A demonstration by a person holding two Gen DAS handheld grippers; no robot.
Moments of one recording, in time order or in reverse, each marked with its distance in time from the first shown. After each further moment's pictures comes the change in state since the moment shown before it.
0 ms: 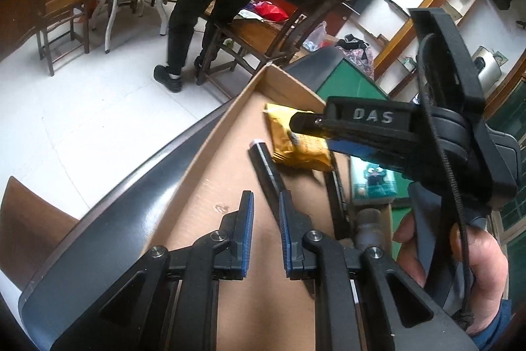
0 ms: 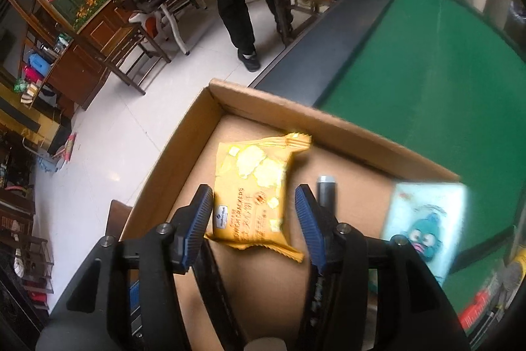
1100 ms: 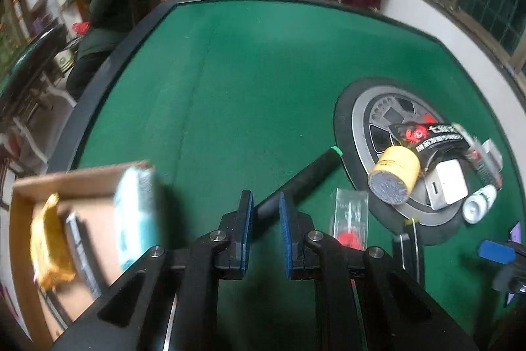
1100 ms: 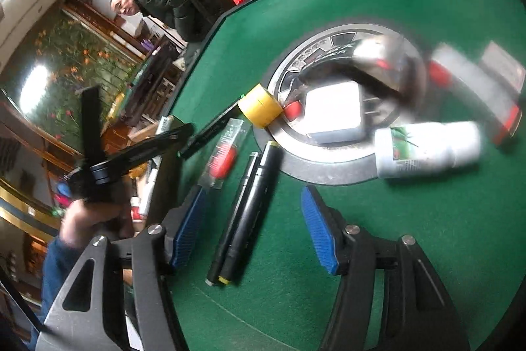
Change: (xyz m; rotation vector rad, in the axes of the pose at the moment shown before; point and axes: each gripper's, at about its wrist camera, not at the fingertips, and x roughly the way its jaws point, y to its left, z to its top) left arm 0.143 -0.257 -0.016 0.690 0.256 0.013; right arm -0.194 -0.262 -0.233 0.482 -0.326 0.173
